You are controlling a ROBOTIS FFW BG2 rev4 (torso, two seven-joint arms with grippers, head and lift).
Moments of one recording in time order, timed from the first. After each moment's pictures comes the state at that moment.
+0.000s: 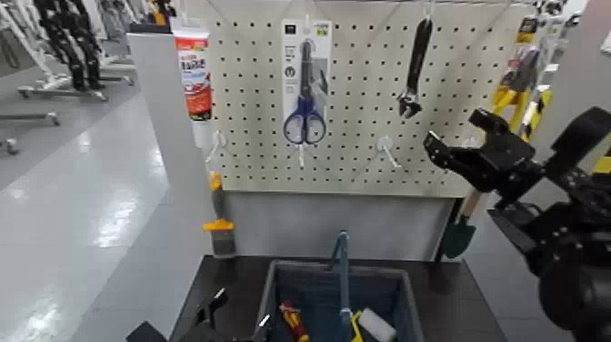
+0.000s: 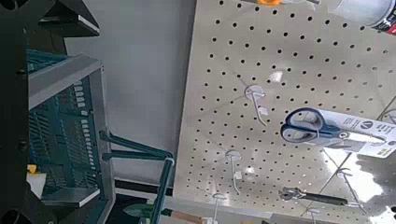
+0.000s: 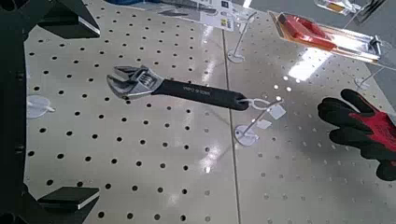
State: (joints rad) left arm 0.17 0.14 -0.16 -1.44 0.33 -0.36 -0.53; right arm -0.24 -0.17 -0.13 -1.79 -0.22 0.12 0.64
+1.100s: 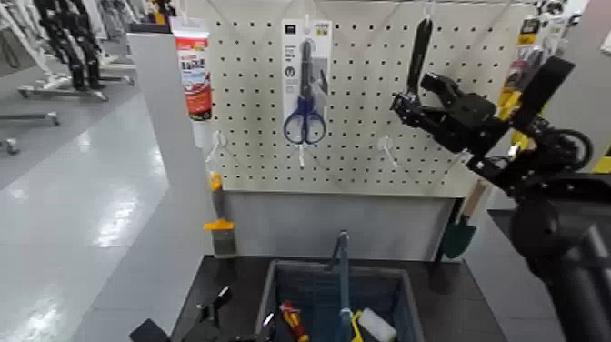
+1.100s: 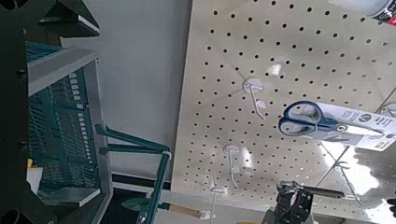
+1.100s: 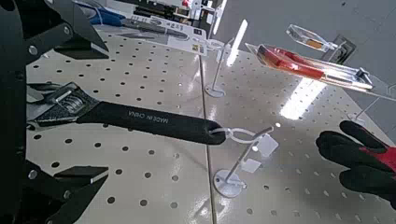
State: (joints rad) left arm 0.16 0.14 -0.17 -1.44 0.33 -0.36 -0.55; right arm -0.47 -0.18 -0.04 -1.59 -0.27 0.14 0.79
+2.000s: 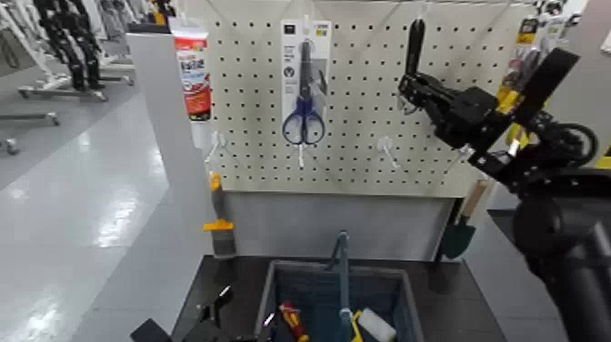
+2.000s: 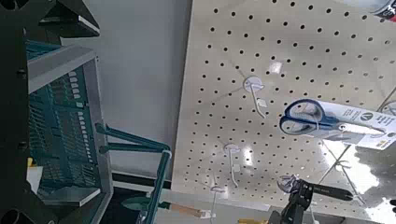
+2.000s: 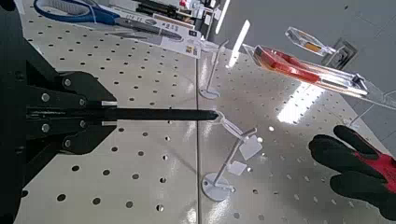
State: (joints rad) left arm 0.16 0.14 -0.17 -1.44 0.33 -0.36 -0.55; right arm -0.47 -0.19 -0.03 -1.62 -0.25 0.15 0.79
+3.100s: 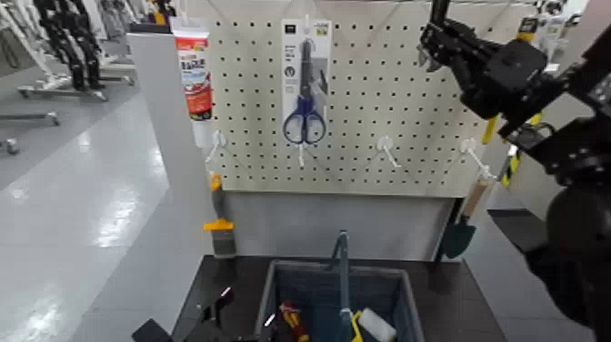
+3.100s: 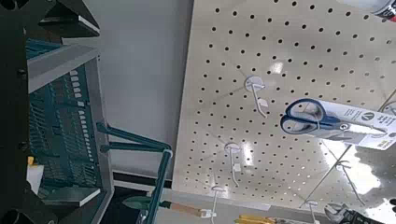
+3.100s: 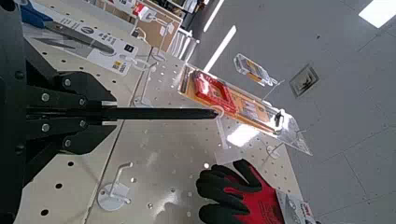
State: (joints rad) left arm 0.16 0.14 -0.18 -1.44 0.33 -0.36 -0.55; right arm -0.40 -0.19 -0.06 -1.92 -0.23 0.17 0.74
